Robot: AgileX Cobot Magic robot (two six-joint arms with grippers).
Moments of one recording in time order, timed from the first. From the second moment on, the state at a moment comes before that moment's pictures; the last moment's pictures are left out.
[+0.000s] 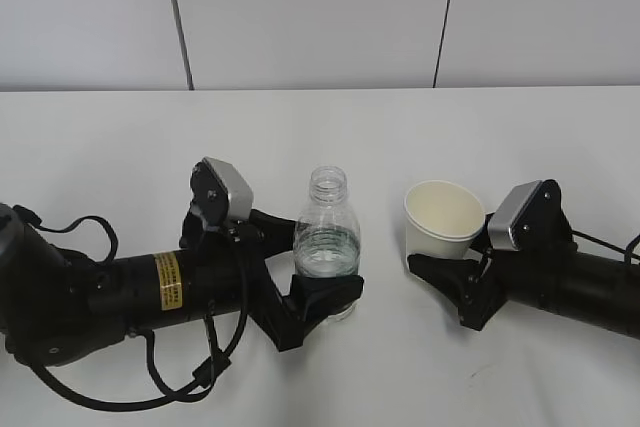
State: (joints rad) left arm -0.52 2.09 -0.69 0.73 -1.14 -0.36; right arm -0.02 2.16 -0.61 -0.83 -1.15 -0.01
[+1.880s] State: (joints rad) left arm -0.52 1.98 -0.69 0.51 -1.05 -0.03; right arm -0.02 2.12 -0.61 -0.98 -1.15 0.11
